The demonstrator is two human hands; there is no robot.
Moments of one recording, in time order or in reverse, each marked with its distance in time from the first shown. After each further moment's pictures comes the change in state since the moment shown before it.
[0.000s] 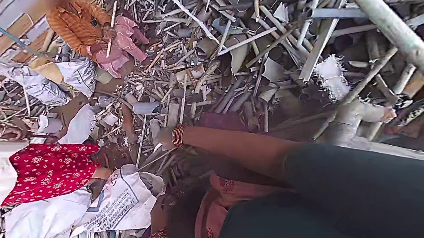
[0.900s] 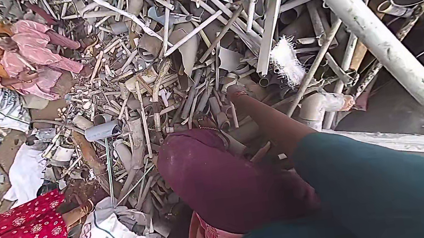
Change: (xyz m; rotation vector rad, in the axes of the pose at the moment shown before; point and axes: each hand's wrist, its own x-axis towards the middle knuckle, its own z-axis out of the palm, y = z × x) left_hand 0.025 0.013 0.006 0.299 -0.277 -0.242; right_hand -0.207 0.363 0.145 0.575 0.335 1.448
